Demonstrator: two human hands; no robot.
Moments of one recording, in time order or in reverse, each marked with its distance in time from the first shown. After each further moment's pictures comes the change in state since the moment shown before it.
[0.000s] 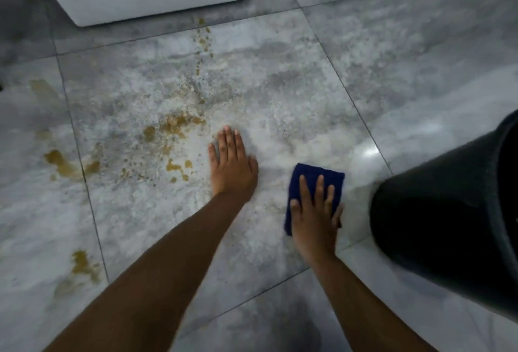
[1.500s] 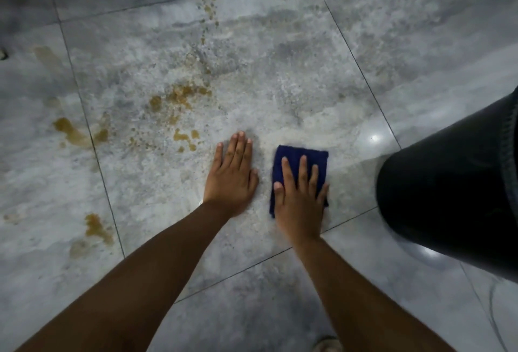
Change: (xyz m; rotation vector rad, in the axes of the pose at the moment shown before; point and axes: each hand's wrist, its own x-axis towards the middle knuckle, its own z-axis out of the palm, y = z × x) left_hand -0.069 -0.036 0.021 0.033 0.066 0.343; right_hand -0.028 -0.019 0.030 -0.048 0.098 -0.170
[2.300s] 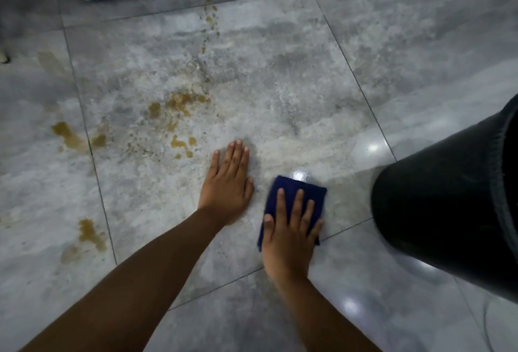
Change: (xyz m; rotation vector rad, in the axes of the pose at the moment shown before) left_hand -0.001 -0.003 0.002 0.013 -0.009 -0.007; right_hand -0.048 -0.010 0.013 0.032 0.023 0.105
